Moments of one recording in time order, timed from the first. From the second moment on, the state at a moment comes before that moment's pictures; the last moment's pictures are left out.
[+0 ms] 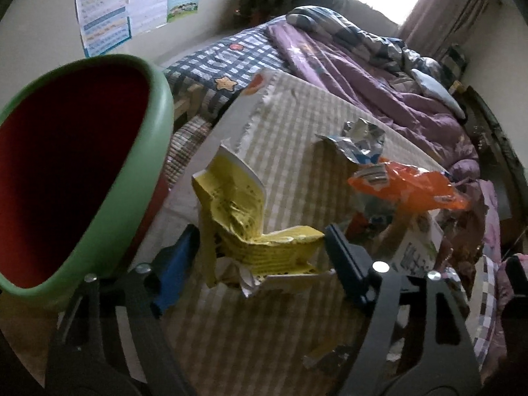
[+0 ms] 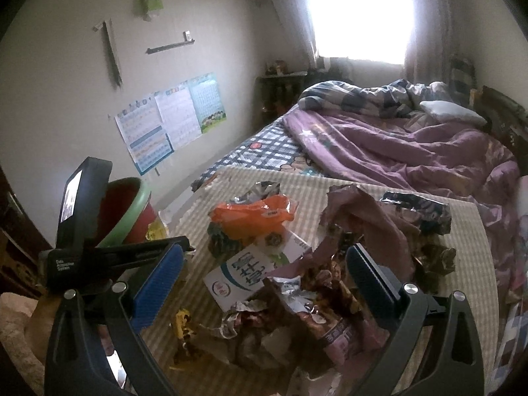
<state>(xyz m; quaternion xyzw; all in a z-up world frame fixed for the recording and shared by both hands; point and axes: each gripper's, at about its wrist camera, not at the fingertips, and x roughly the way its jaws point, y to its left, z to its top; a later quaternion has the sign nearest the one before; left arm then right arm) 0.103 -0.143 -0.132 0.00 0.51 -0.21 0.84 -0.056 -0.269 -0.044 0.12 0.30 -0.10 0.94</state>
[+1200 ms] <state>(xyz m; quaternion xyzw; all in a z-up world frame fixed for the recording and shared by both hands) 0.056 -0.007 -0.040 -0.04 0.35 -0.13 0.93 0.031 -0.320 -0.040 0.25 0.36 -0.04 0.90</state>
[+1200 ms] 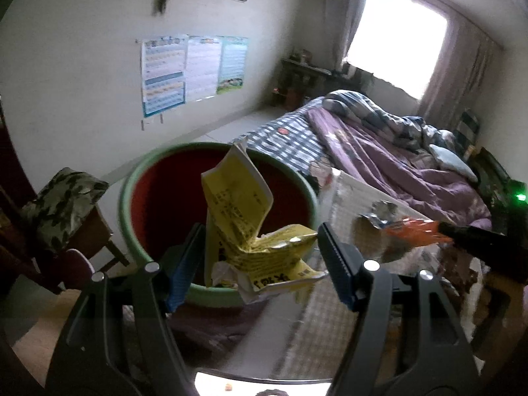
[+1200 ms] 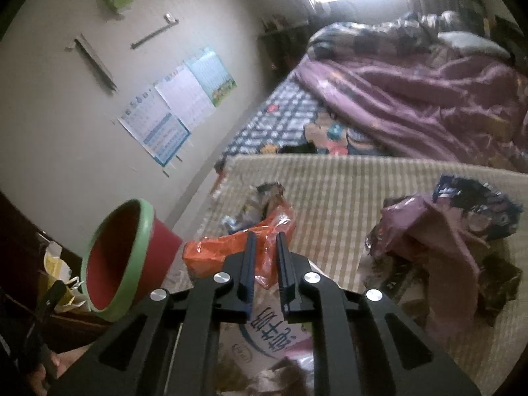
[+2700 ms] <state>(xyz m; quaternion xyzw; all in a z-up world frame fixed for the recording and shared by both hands) 0.135 0.037 -0.101 0.03 0.43 -0.10 0.90 0.118 -0.097 -0.031 0.03 0.32 0.10 0.94</state>
